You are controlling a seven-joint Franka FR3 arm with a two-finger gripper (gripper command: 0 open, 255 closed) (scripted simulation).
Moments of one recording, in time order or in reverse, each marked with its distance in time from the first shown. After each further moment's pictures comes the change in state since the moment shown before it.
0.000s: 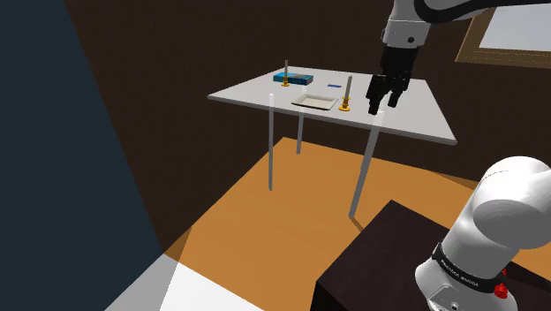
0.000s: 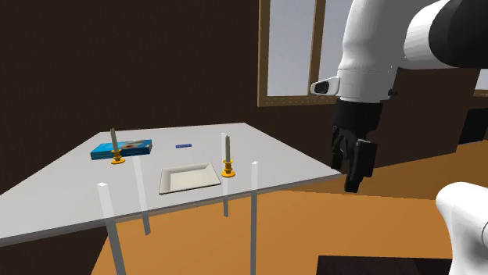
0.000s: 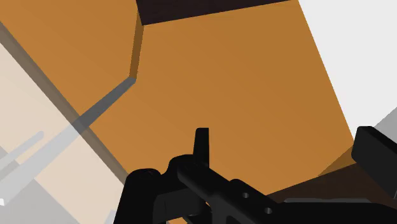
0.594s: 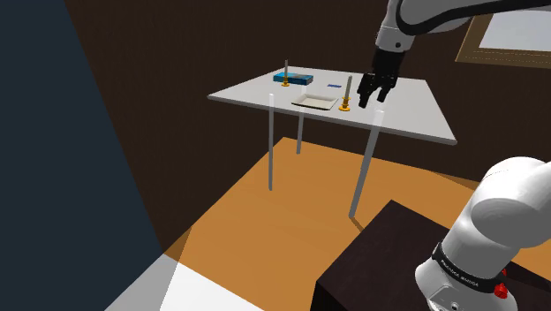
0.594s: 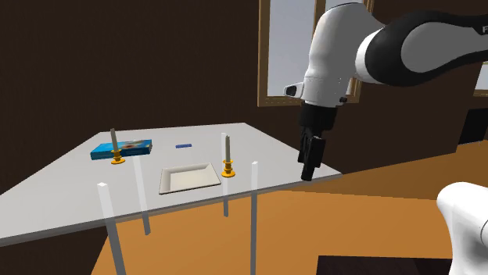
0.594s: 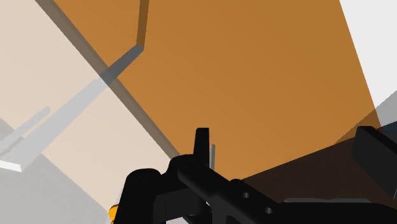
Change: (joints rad) arm -0.033 0.147 -0.109 0.042 -0.052 0.205 -0.083
